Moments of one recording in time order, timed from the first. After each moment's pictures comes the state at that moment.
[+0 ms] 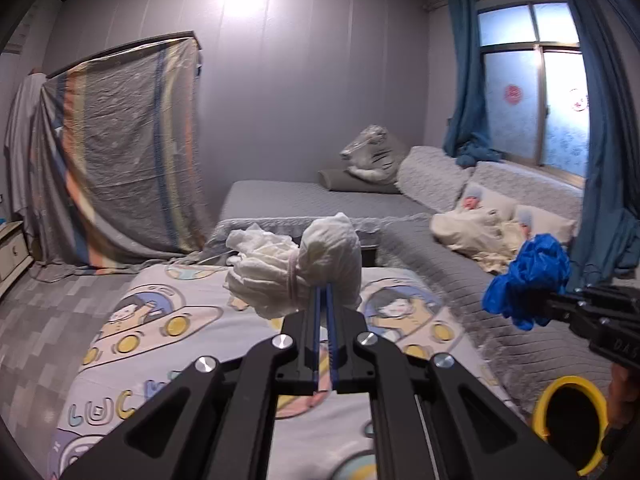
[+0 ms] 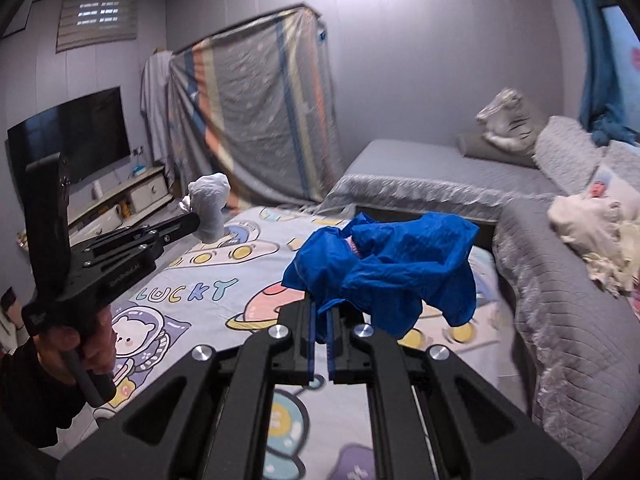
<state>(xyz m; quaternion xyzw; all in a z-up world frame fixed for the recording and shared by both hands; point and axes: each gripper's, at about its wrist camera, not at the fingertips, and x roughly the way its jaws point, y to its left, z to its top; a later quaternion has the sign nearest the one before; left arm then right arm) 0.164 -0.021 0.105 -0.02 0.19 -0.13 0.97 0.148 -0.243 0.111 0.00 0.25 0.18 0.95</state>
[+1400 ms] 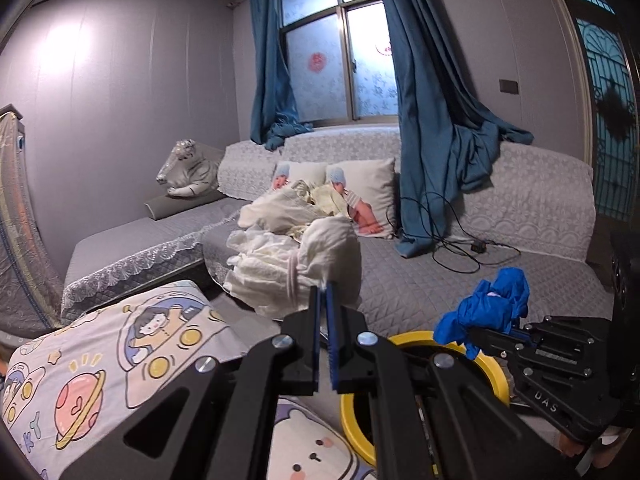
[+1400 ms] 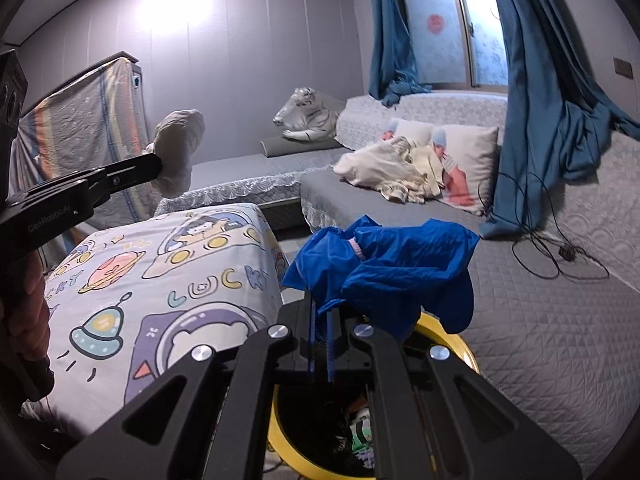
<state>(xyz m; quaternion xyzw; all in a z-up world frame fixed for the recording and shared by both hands) 0.022 -0.309 0.075 0.12 0.16 -0.39 0.90 -0.080 -0.444 0.013 0.08 0.22 -0.14 0.96</state>
